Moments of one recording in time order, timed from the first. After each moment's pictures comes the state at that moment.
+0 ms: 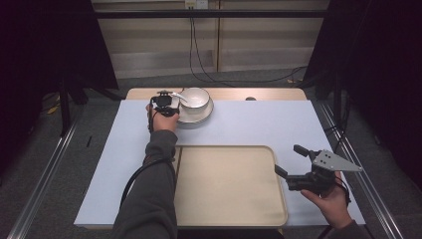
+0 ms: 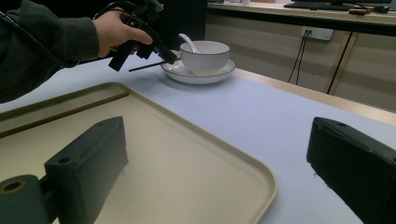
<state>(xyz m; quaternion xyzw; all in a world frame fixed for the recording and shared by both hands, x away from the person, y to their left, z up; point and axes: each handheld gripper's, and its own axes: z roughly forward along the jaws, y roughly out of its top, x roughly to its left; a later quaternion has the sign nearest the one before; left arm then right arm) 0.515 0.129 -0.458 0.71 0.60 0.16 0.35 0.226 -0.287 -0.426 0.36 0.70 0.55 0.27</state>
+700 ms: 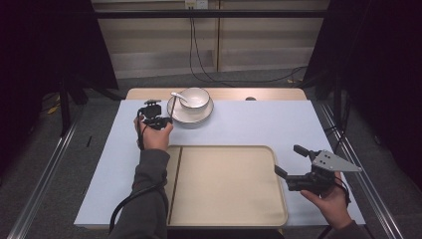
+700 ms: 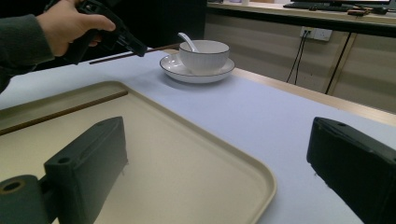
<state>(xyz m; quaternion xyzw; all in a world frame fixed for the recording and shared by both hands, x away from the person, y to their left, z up) 0.440 0.151 -0.428 0.66 0.64 0.15 0.37 0.226 -0.286 -0.426 0.36 0.71 0.55 0.28</state>
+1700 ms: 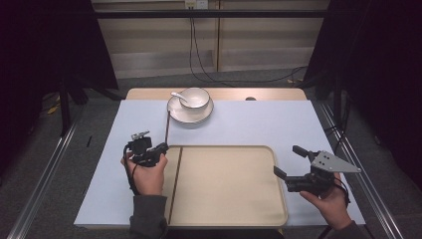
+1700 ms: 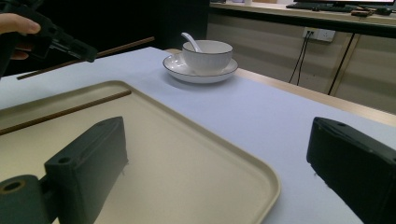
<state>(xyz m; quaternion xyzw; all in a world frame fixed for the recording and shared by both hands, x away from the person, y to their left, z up) 0.317 0.161 -0.424 0.61 0.66 0.15 0.42 0.224 -0.284 -0.426 0.35 0.71 0.55 0.28</state>
